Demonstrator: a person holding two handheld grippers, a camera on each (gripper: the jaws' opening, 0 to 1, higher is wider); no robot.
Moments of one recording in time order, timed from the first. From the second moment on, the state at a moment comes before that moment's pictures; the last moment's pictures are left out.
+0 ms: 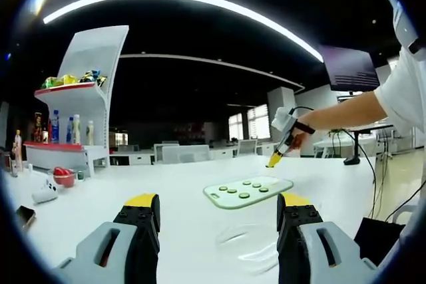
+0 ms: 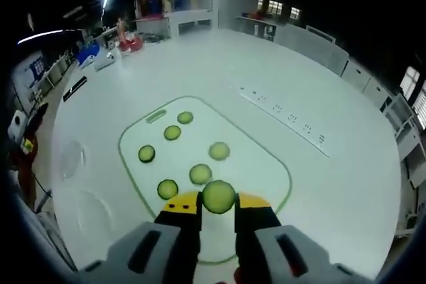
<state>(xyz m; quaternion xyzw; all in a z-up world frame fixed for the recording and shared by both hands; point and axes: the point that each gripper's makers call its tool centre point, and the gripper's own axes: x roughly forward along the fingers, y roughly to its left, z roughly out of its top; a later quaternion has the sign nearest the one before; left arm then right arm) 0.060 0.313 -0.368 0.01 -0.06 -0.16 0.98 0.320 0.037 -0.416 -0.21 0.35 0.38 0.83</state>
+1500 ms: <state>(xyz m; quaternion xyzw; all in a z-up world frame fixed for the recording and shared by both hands) 0.046 0.276 -0.354 0.05 -0.06 -0.21 0.97 0.188 0.102 -0.357 -0.26 0.27 0.55 0.74</state>
